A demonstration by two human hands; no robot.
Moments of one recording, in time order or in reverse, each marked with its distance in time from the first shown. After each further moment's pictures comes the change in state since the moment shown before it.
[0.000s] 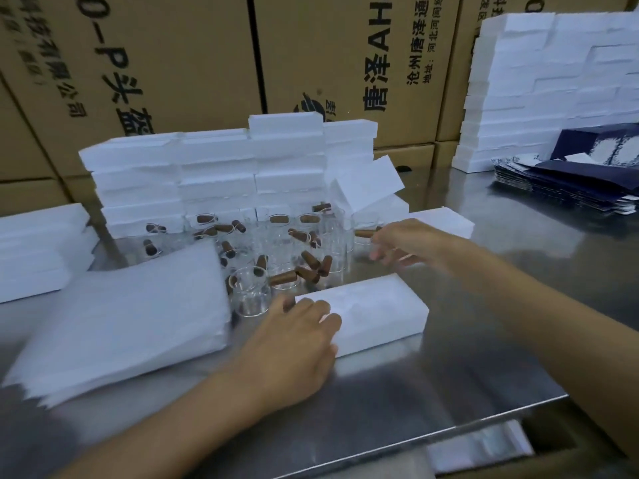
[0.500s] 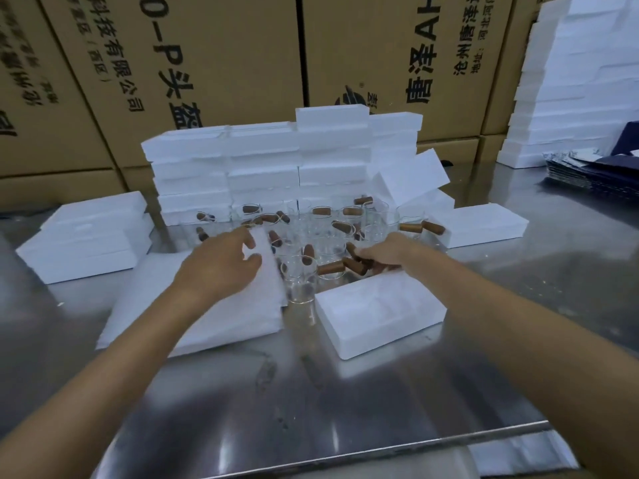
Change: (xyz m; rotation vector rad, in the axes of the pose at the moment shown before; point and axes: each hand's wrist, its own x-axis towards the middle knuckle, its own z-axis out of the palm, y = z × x) left_hand -0.032 -0.143 -0.027 -0.338 0.074 -0.736; right_hand 0.032 -0.030 0.103 -0.241 -0.002 0.059
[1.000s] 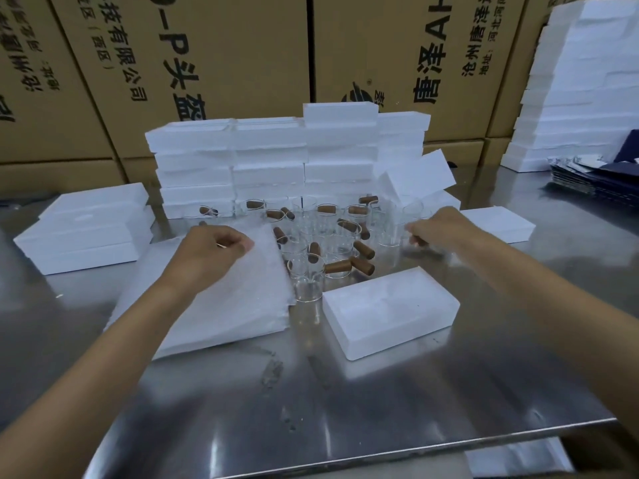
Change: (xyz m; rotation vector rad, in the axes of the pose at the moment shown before) left_hand 0.013 -0.031 0.004 -0.667 0.102 -0.095; right_hand -0.015 0.014 -0.053 0.012 0.273 -0.004
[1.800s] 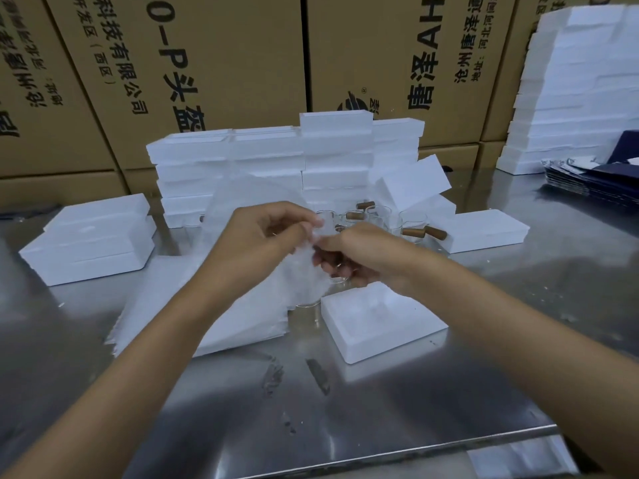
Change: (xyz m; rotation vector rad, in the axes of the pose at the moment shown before) left_hand -0.055 0.080 0.015 -0.283 -0.166 0.381; right_hand -0.117 -0.077 0.027 0.380 -0.553 -0.241
